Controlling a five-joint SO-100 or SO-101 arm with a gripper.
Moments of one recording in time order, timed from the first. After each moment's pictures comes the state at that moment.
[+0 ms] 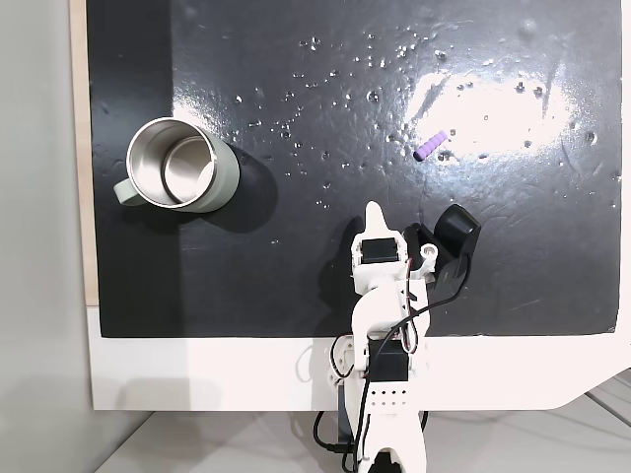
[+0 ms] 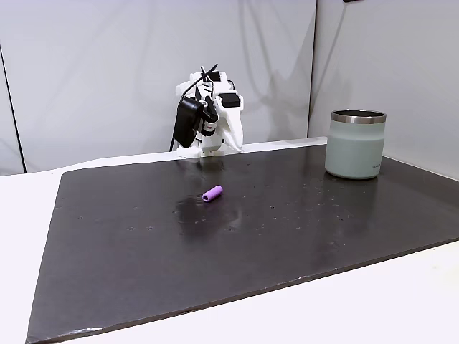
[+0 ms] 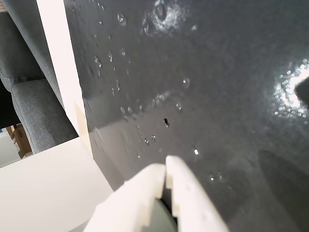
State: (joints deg) arm -1.3 189.3 177.8 45.6 -3.4
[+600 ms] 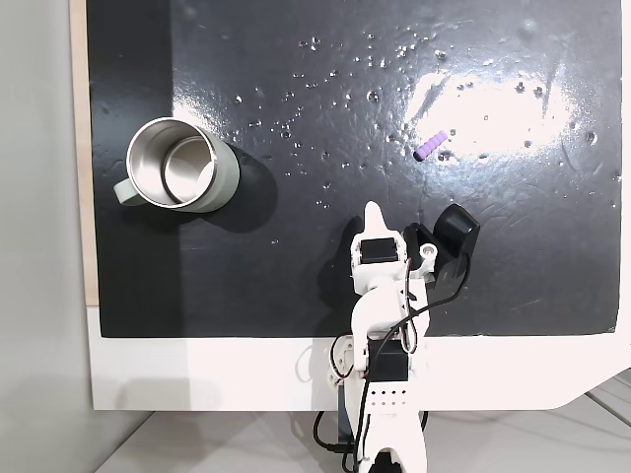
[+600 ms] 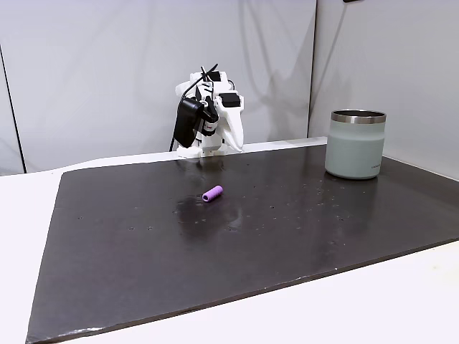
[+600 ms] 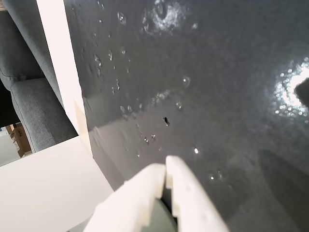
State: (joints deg) arm -1.6 189.3 177.8 45.6 -3.4
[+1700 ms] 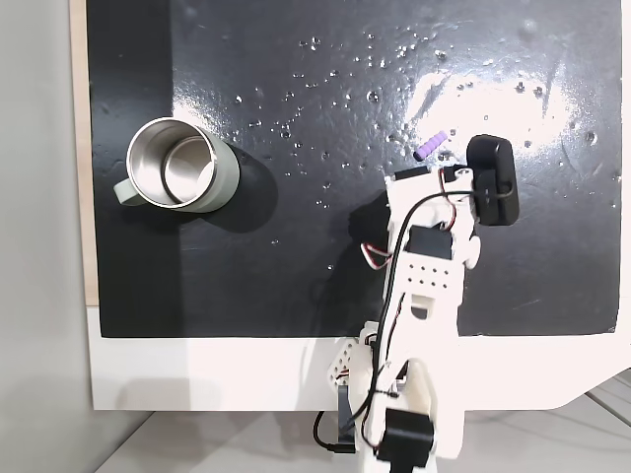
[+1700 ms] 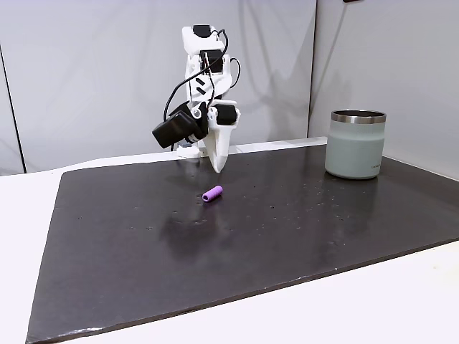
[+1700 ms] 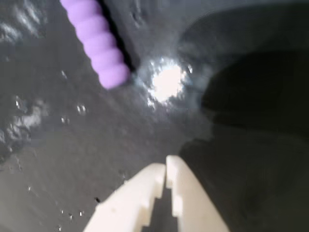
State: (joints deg) arm 8.6 108.0 130.9 42.5 -22.8
